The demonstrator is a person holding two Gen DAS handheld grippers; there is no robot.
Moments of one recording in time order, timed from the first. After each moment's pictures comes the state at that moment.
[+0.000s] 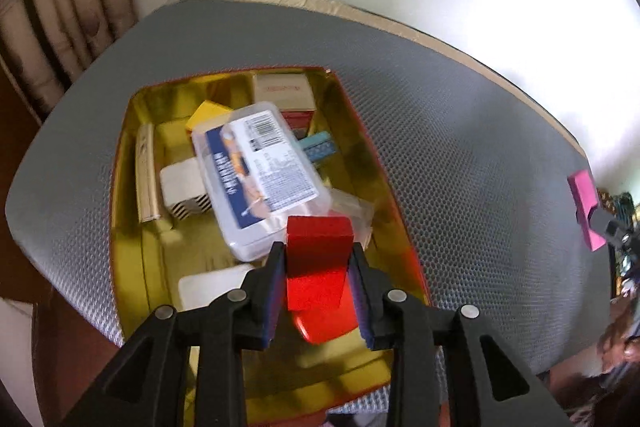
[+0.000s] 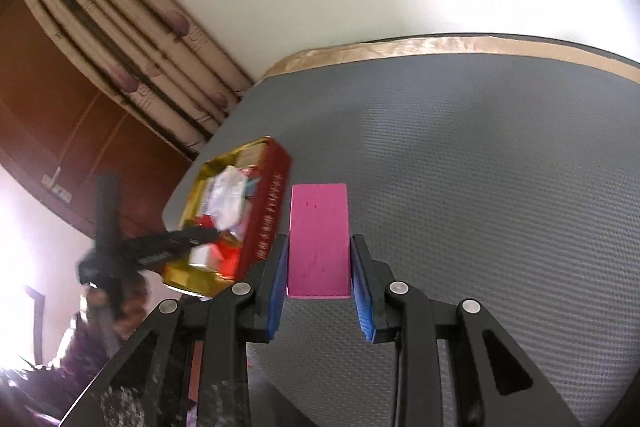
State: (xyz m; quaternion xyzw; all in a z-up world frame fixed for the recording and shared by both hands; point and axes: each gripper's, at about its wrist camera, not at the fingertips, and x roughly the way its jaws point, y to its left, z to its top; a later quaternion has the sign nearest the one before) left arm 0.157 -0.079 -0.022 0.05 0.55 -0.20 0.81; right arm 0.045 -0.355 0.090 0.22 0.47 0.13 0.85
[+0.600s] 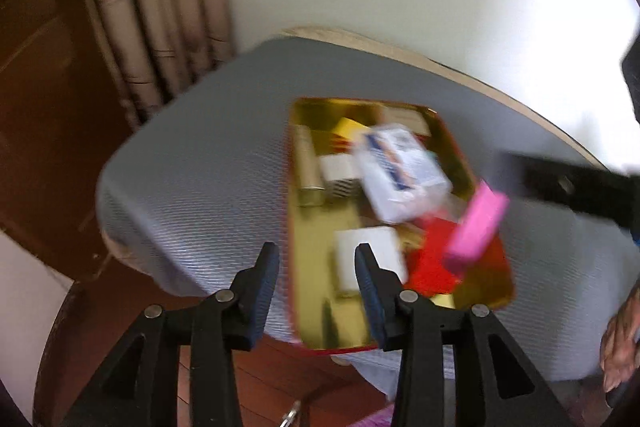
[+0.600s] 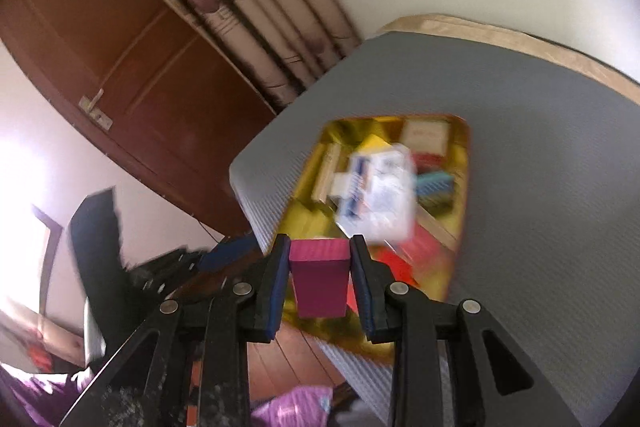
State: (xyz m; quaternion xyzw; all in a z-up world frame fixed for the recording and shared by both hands) left arm 0.107 0.012 0.000 0.04 0.46 -0.07 0.88; right arm 0.122 -0.161 0.096 0.15 0.50 0.27 0.81
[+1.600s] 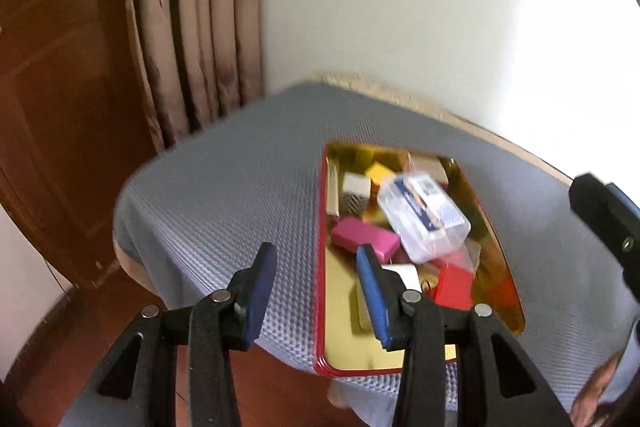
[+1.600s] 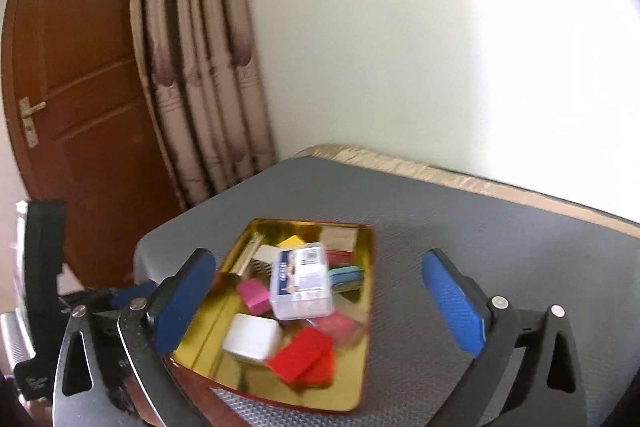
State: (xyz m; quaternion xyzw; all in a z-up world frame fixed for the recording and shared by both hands) left arm 0.083 0.031 0.019 0.01 0.37 -0.04 0.93; right arm 0.039 -0.125 0.129 0.03 0.28 0.05 0.96
